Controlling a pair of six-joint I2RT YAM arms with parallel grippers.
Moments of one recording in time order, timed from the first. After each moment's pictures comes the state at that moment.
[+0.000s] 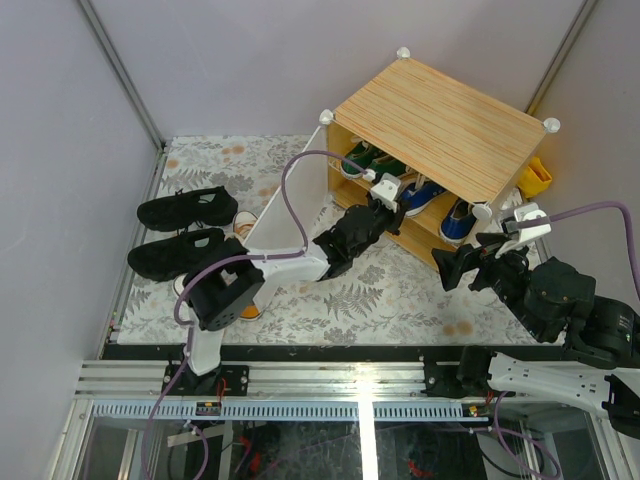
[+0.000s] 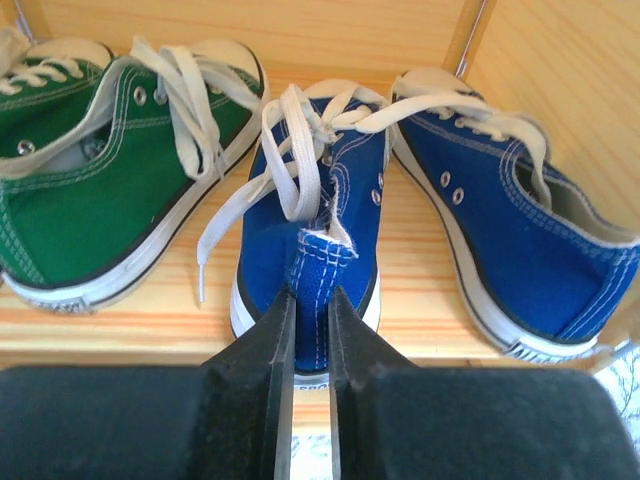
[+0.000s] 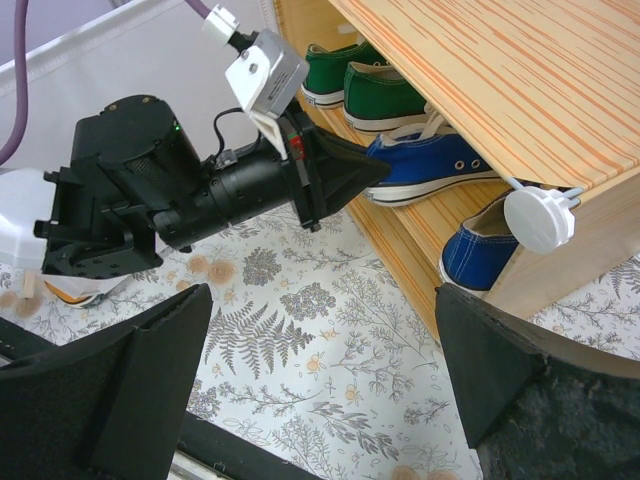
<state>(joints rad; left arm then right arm) -0.94 1.93 1.22 0.74 -0.21 -0.15 1.15 0.59 1.21 -0.87 0.72 0.25</state>
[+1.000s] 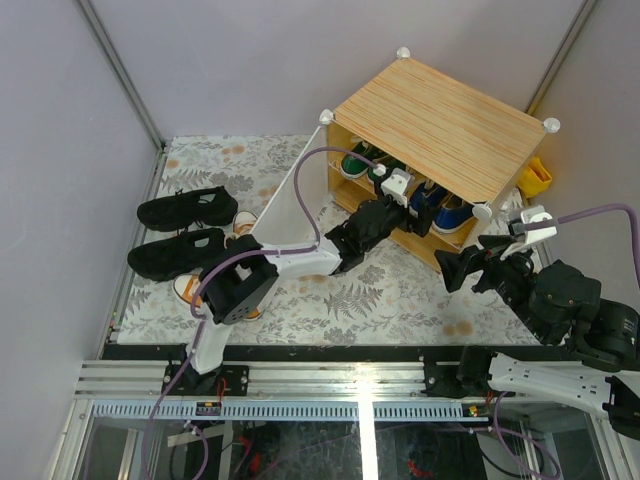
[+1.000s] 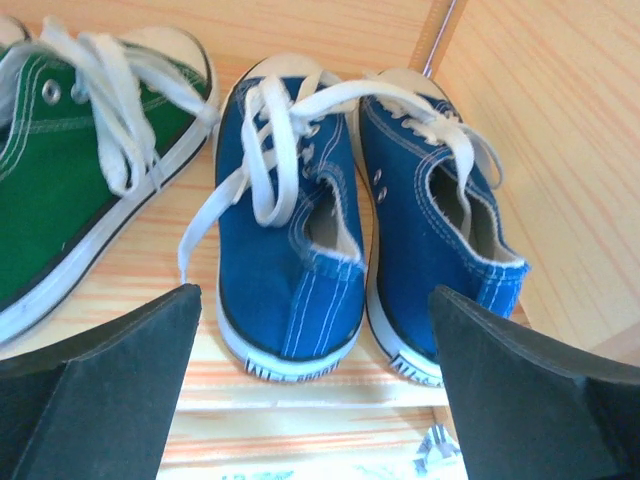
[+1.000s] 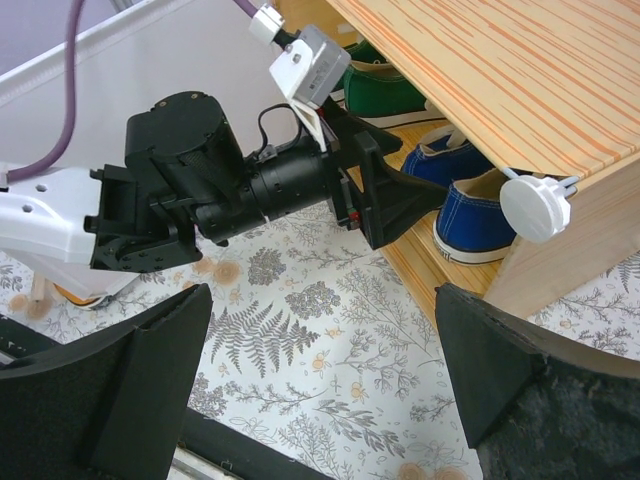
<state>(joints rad) -0.94 2.06 1.41 0.70 -0.16 -0.24 1.15 0.56 1.21 -0.87 0.72 0.28</state>
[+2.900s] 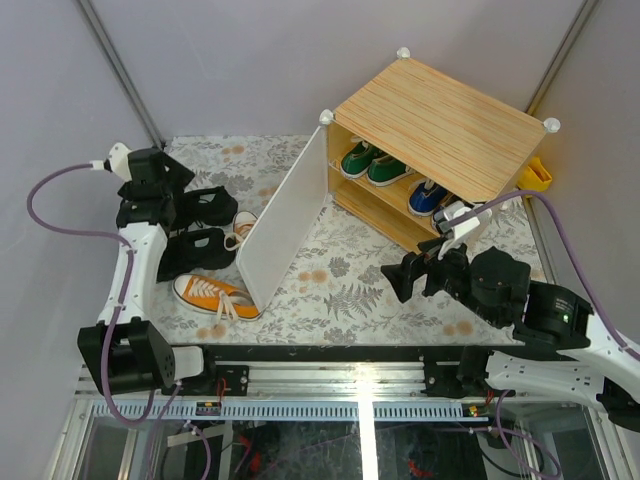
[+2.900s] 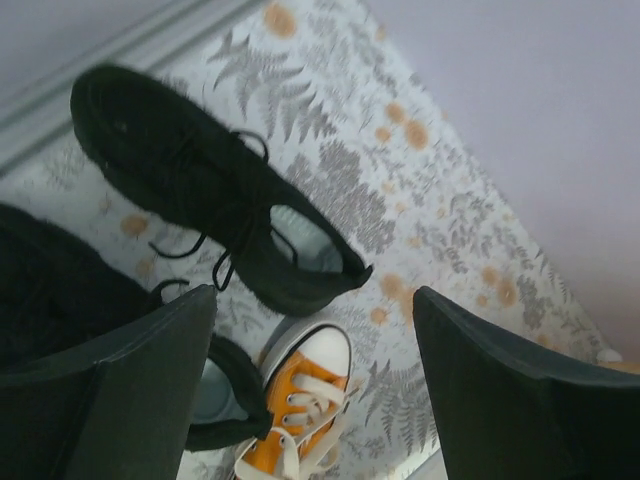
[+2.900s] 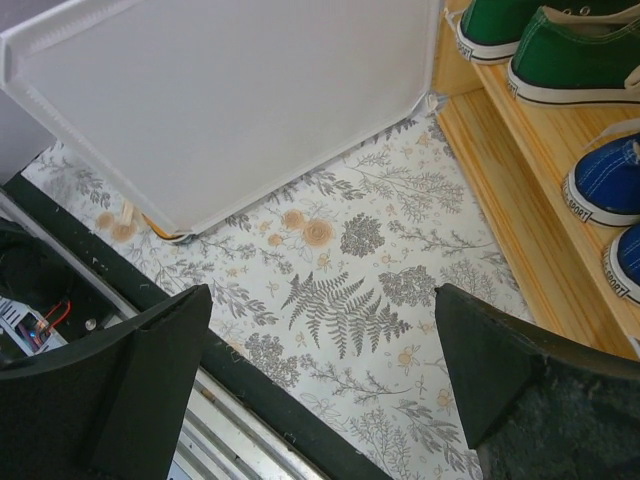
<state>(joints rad) 0.15 1.28 1.21 -0.40 -0.27 -0.71 1.15 0.72 1.13 -0.71 0.46 0.30</state>
